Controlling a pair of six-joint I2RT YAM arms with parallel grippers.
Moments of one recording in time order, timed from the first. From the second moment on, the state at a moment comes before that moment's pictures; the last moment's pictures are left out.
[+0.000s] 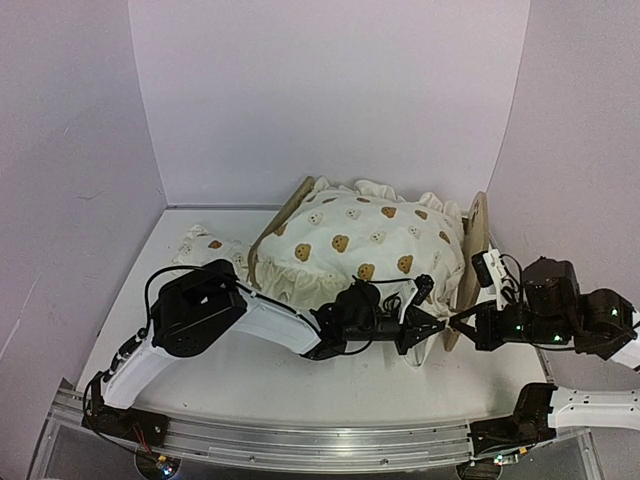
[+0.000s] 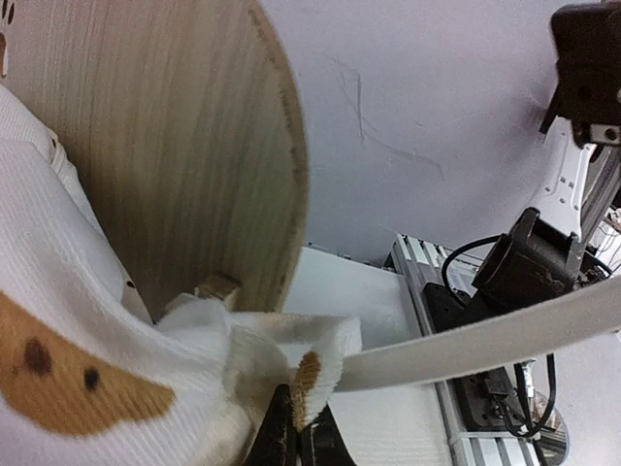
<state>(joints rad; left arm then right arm) -1.21 2.41 1.57 0.83 0.37 -0.28 0.96 0.59 0.69 -0.75 0.10 0.55</state>
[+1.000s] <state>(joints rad) -1.12 2.12 1.29 0.68 0.31 -0.14 0.96 0.78 0.80 -0.70 0.04 0.42</state>
